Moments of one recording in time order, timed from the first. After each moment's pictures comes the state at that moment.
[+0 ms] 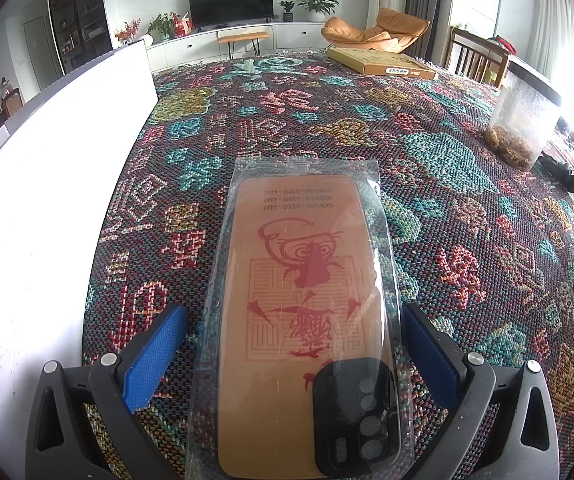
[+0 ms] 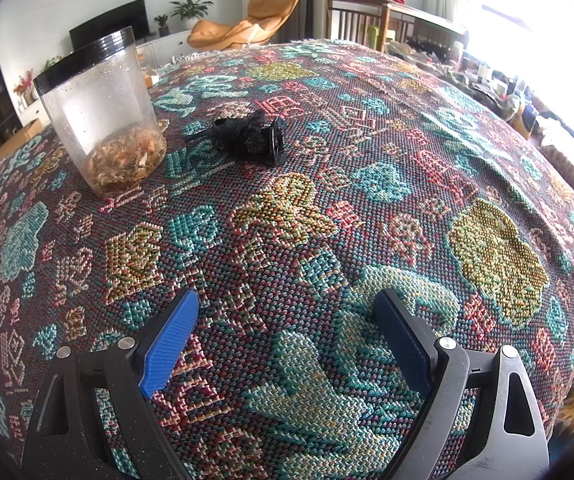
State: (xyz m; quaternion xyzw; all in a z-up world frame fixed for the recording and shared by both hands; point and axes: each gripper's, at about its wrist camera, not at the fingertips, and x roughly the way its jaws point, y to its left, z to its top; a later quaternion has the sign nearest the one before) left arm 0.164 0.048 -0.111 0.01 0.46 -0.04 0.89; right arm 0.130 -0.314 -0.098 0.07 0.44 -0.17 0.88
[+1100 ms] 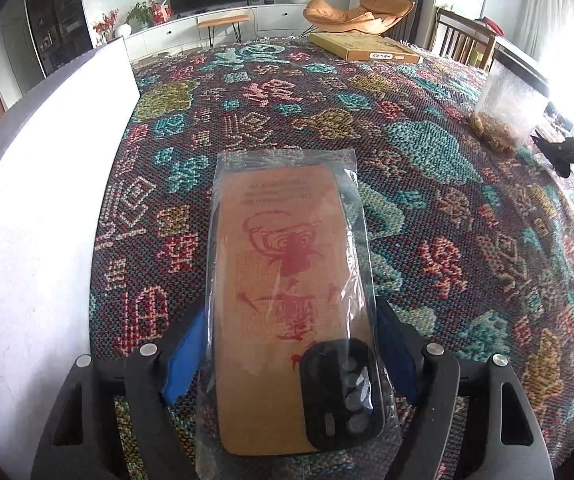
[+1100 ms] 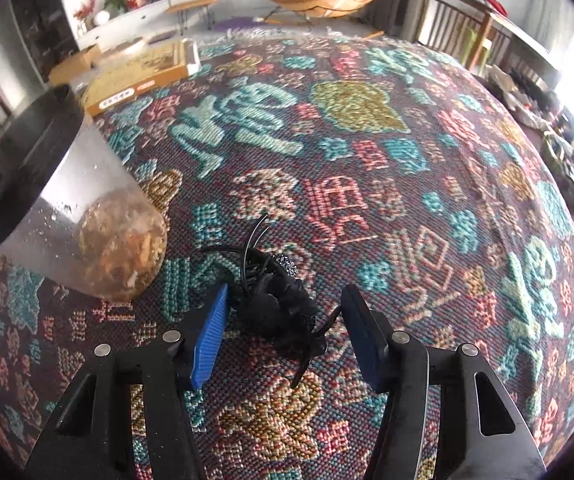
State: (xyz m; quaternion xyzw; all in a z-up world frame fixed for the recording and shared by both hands) left arm 0.172 0.049 -0.097 0.00 0.50 -0.09 0.86; right arm 0.264 -0.370 -0.059 0.04 0.51 -0.05 0.86
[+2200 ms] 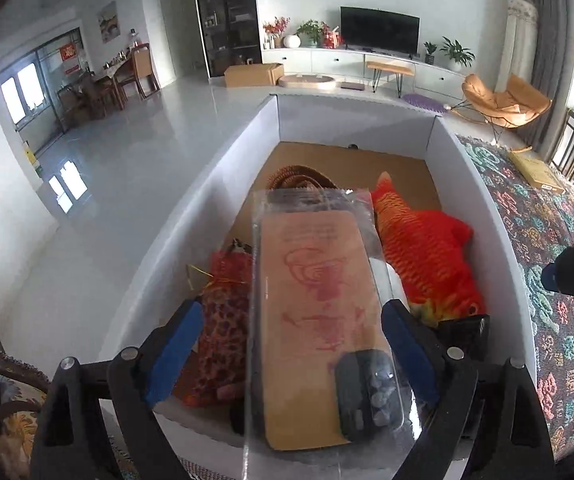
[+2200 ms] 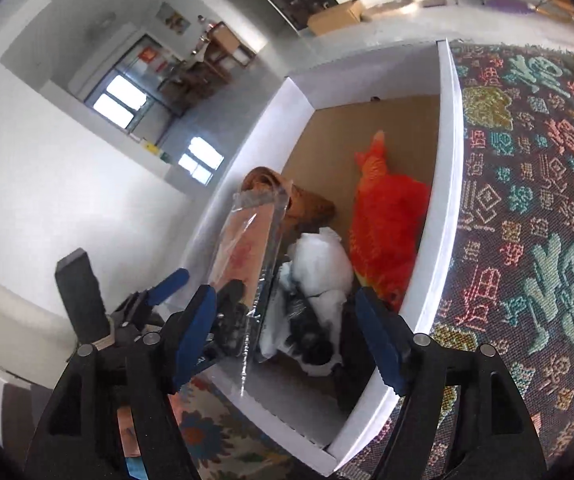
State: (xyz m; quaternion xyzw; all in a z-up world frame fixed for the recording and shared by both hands) left arm 0.039 0.321 0.015 -0.05 0.41 0.17 0.89; right arm 0.128 0.140 0.022 0.10 0.52 0.40 0.75
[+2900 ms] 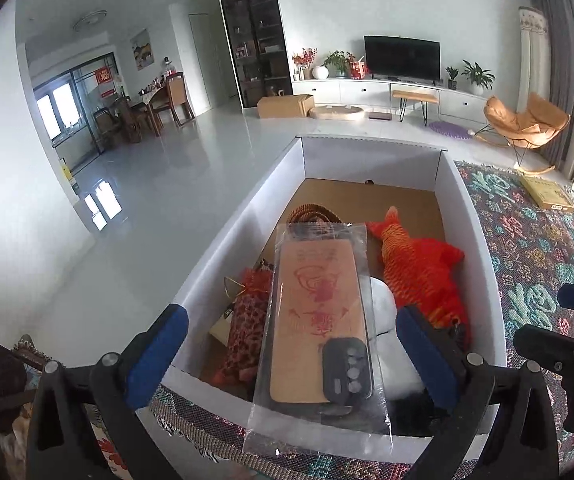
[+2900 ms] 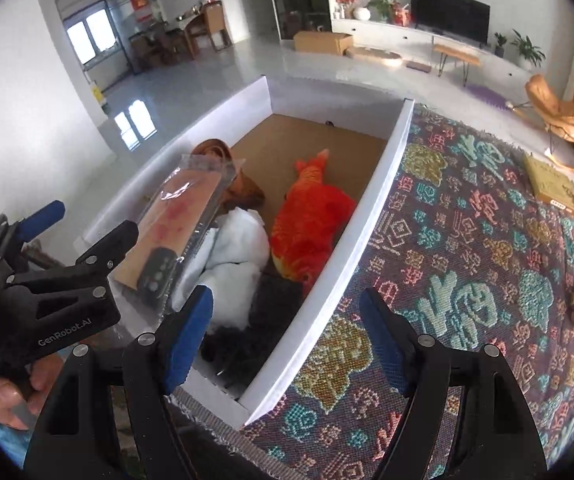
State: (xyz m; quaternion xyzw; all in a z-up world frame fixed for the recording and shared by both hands) left arm 0.010 0.284 0.052 -0.03 0.37 0.24 0.90; right arm 0.076 0.140 0.045 -0.11 0.46 0.32 0.82
